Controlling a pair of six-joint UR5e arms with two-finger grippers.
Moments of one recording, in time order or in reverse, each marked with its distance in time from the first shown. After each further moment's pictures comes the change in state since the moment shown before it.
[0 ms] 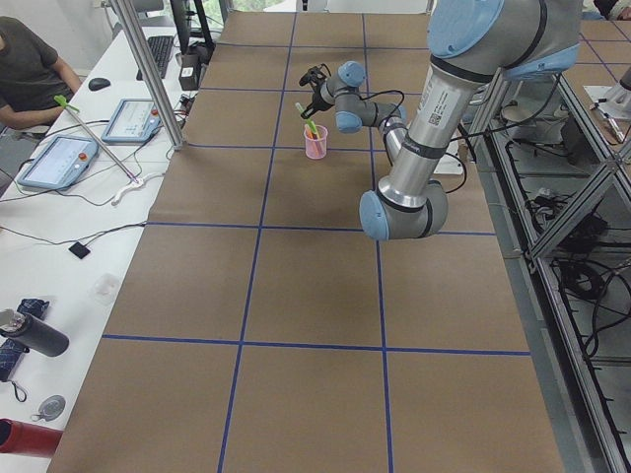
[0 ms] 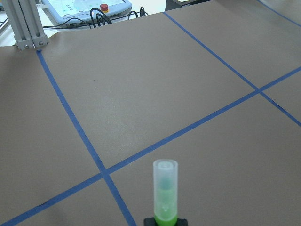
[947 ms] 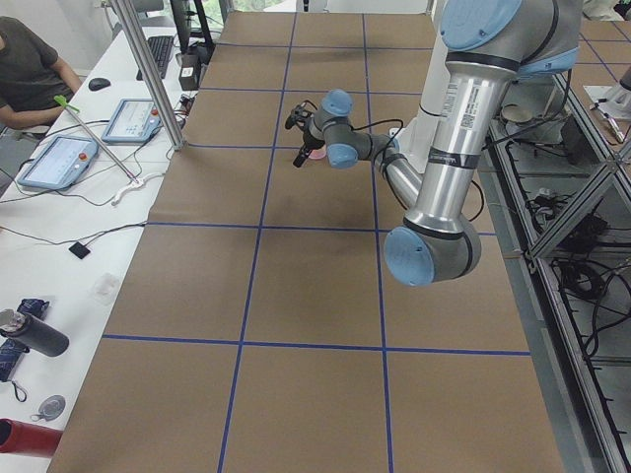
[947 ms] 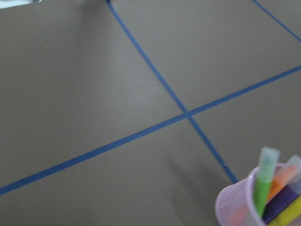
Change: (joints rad) left arm -0.277 0.411 -0.205 0.035 -0.424 -0.101; right arm -0.001 -0.011 -0.011 0.012 -0.002 0.001
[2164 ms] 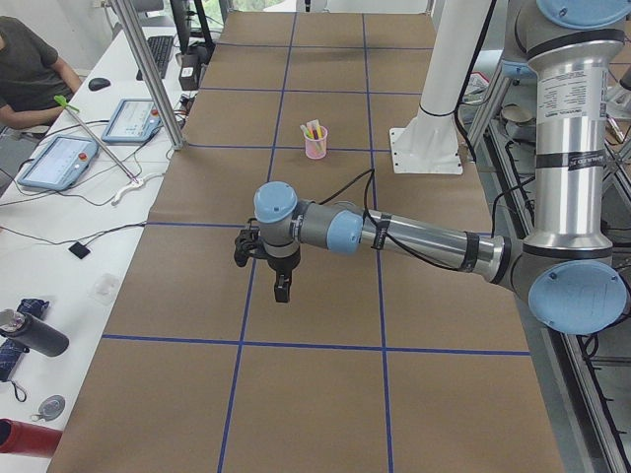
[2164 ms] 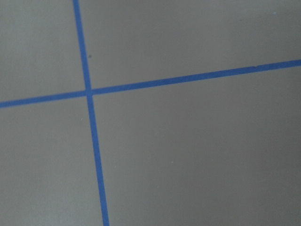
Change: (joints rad) left arm -0.720 0.283 0.145 0.477 -0.524 0.618; right arm 0.000 -0.025 0.003 0.000 0.002 -0.001
